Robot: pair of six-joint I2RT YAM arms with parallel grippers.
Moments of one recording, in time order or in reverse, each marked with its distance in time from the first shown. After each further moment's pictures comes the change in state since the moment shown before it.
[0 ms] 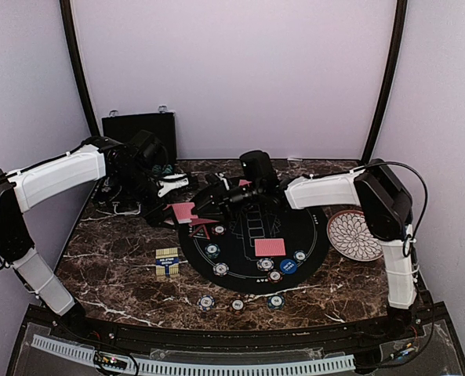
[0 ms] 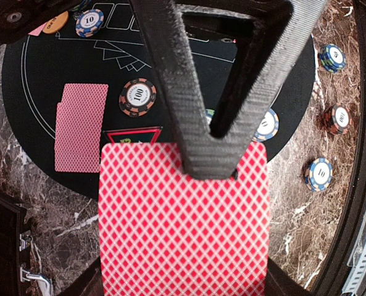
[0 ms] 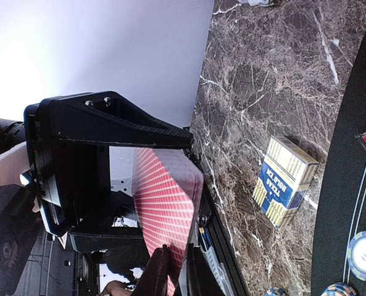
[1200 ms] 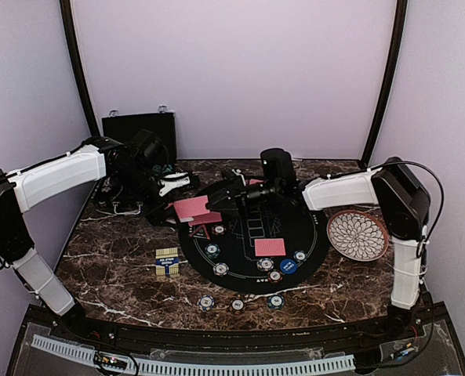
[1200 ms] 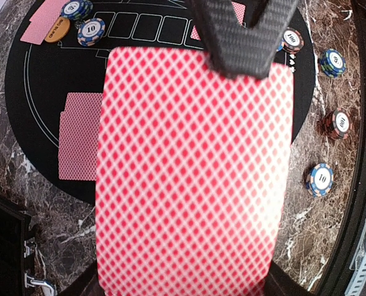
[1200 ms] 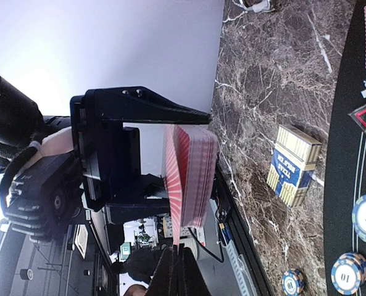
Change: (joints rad) left arm -0.002 0.000 0.000 0.023 0.006 0.000; right arm -0.052 -0.119 -0.182 0.171 -0.029 0.141
